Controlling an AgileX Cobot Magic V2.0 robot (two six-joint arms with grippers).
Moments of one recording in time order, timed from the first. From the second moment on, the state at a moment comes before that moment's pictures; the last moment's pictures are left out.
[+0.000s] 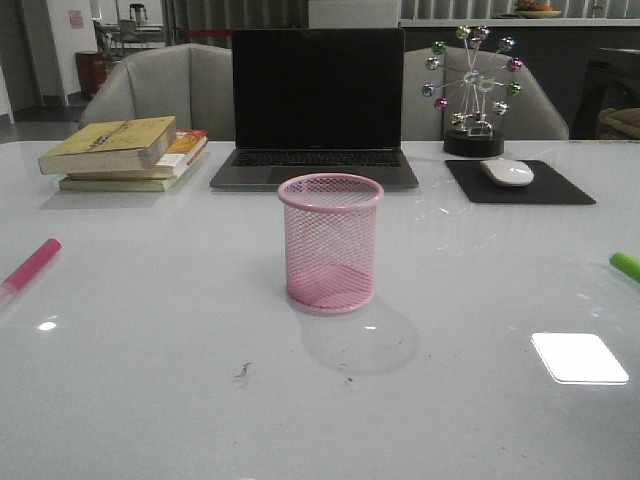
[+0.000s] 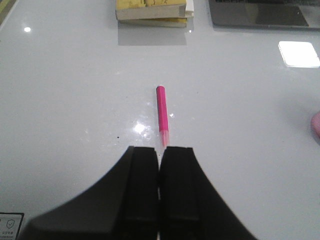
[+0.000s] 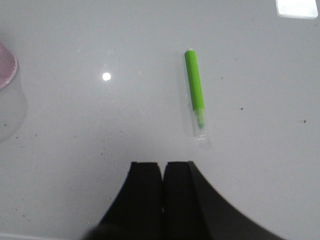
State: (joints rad) left arm -0.03 0.71 -0.68 0.00 0.64 0.01; right arm 0.01 0.83 -0.60 0.05 0.62 0.00
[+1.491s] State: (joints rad) left arm -0.35 0.75 -0.68 0.00 0.62 0.05; right arm -0.08 2.01 -1.38 0.05 0.71 0.01
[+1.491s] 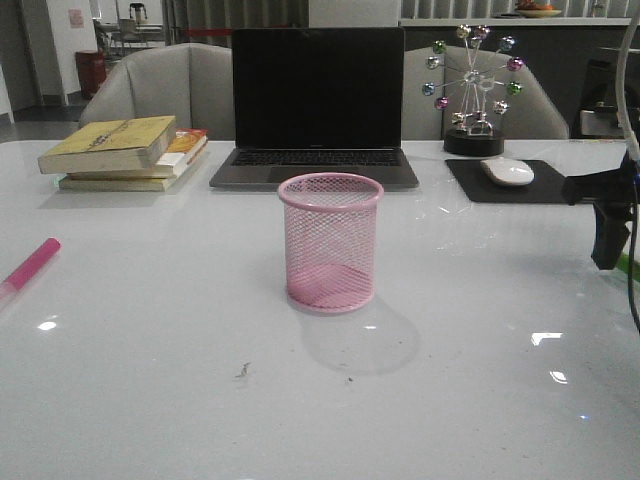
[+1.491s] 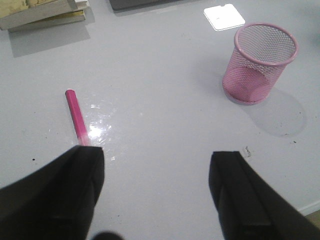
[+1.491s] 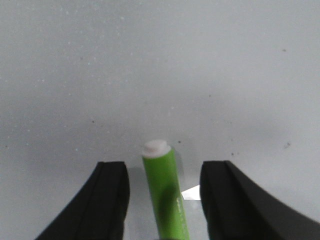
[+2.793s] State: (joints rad) left arm -0.35 0.75 -0.68 0.00 0.62 0.05; right arm 0.44 1.38 -0.82 0.08 -0.45 0.01
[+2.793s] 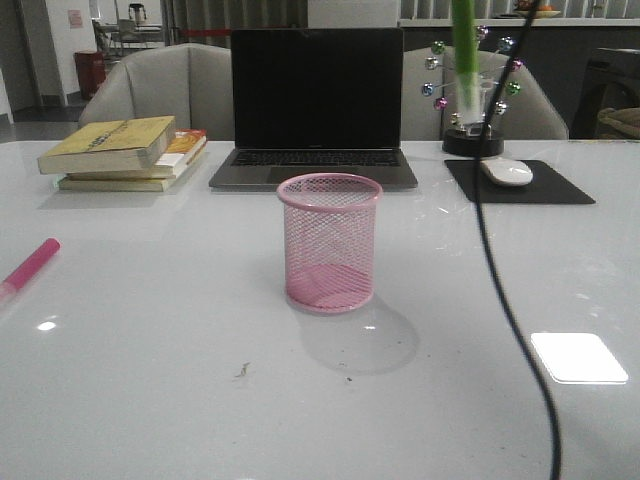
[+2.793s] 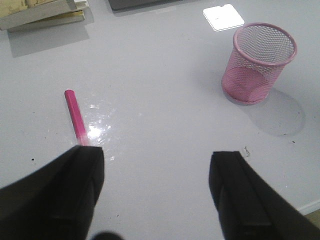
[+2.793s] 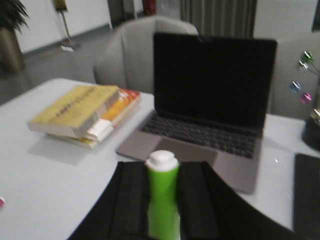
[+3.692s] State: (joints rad) left arm -0.35 0.75 -0.68 0.00 0.62 0.05; right arm 0.54 1.85 -0.80 -0.11 -0.91 0.01
